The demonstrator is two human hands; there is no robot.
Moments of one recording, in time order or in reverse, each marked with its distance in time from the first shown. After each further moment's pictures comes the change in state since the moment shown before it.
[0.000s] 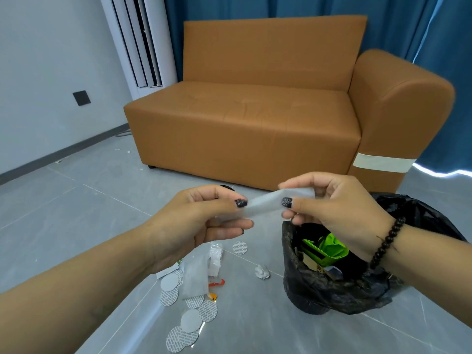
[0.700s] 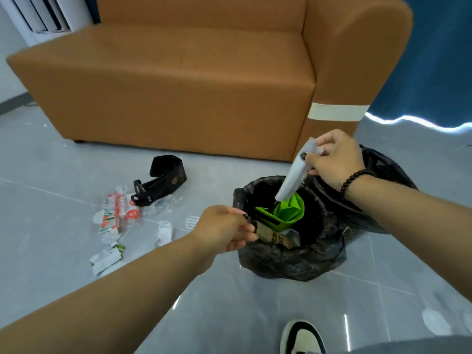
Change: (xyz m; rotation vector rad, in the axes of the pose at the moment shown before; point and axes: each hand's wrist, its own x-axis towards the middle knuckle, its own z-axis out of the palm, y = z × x) left_hand 0.126 -0.132 0.089 0.227 0.068 -0.359; right_hand 0.095 0.124 -0.142 -0.473 0.589 0.069
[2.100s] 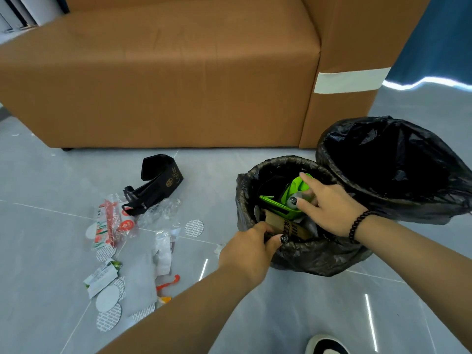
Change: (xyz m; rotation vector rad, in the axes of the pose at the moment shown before) left_hand 0.100 -0.066 0.038 0.935 -0.018 0.361; right_hand 0.010 0.116 0.050 -0.520 -0.517 -0.160
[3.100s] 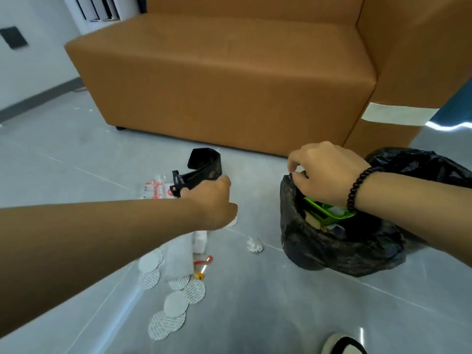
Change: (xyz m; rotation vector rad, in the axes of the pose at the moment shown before) left_hand -0.061 -0.052 -0.166 0.285 0.045 -0.248; right_hand -0.016 -0.189 -0.058 -0.548 0.026 -0.355
